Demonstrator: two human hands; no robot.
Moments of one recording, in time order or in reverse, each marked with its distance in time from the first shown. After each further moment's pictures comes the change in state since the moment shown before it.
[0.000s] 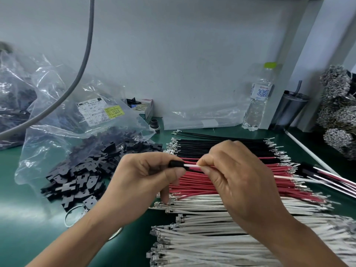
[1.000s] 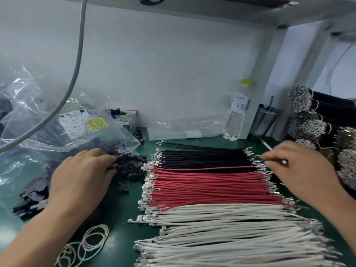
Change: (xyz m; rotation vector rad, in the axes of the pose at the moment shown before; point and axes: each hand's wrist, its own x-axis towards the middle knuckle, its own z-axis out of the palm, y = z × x) left_hand 0.024 -0.030 -0.062 1.418 0.209 0.031; right_hand -0.025 0.133 -0.083 -0.378 -0.184 0.419
